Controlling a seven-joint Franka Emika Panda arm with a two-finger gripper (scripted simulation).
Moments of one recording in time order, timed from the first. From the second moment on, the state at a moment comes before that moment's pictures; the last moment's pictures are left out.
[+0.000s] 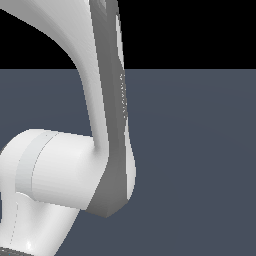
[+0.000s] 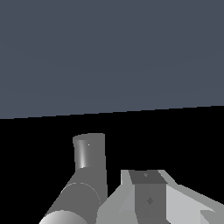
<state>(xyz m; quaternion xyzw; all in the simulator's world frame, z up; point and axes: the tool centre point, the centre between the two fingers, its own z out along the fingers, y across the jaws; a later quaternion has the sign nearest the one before) -0.045 0.101 0.080 0.06 0.71 -0.02 0.70</state>
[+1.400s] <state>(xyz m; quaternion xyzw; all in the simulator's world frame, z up) -0.036 0.102 0.102 0.03 0.71 -0.03 0.70</state>
